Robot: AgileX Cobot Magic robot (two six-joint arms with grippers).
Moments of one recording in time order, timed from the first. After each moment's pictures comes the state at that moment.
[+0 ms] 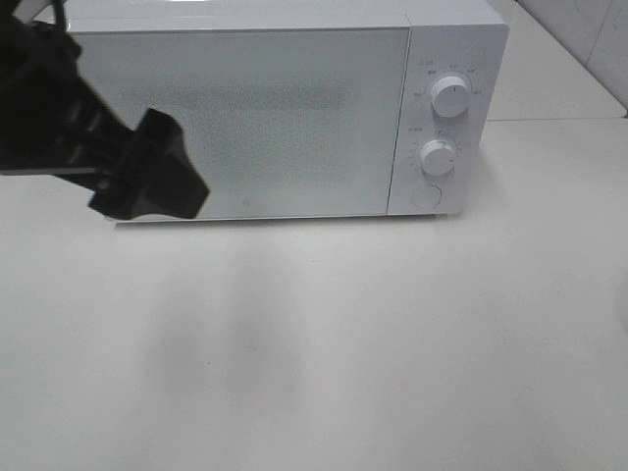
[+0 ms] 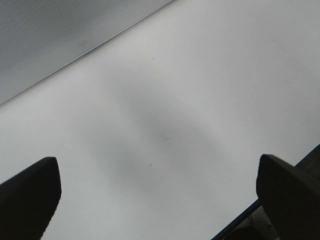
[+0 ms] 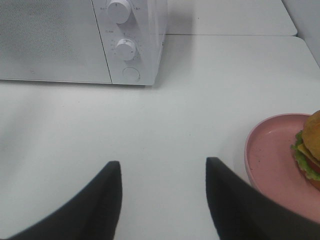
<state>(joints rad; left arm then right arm) -0.68 1.28 -1.02 -0.05 0.78 -0.04 0.10 0.00 -0.50 0.00 0.97 -0.03</state>
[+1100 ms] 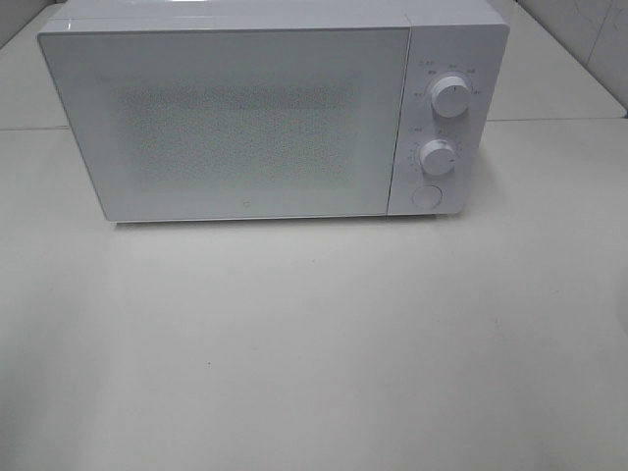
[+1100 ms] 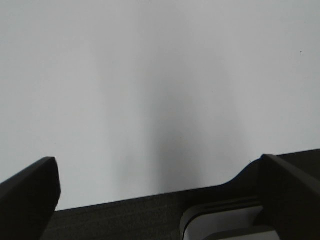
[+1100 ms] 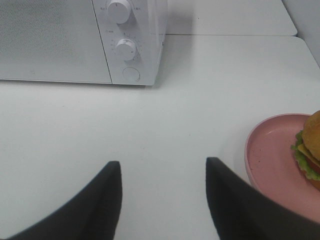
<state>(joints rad) -0.14 0.61 -0.56 -0.02 1.06 0.03 0.10 0.00 -0.50 0.00 0.97 -0.03</state>
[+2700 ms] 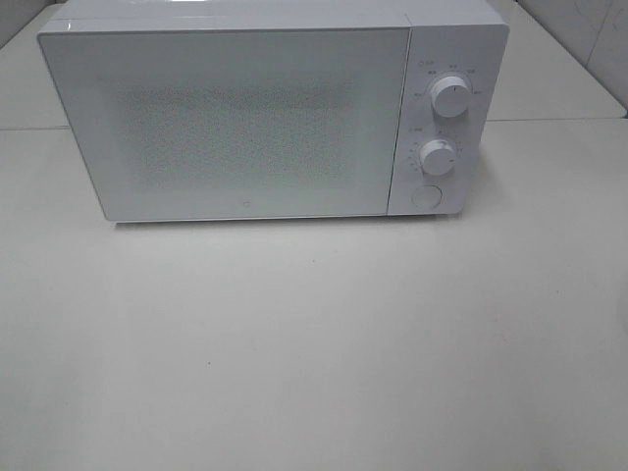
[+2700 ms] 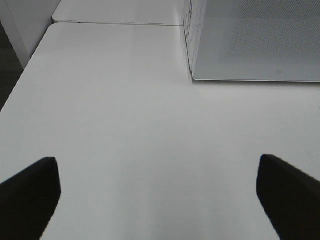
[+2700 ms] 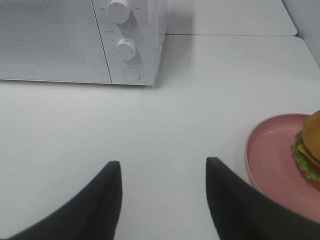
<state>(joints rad) 0.00 0.00 -0.52 -0.03 1.07 0.01 0.10 0.00 -0.50 0.00 0.97 -0.03</state>
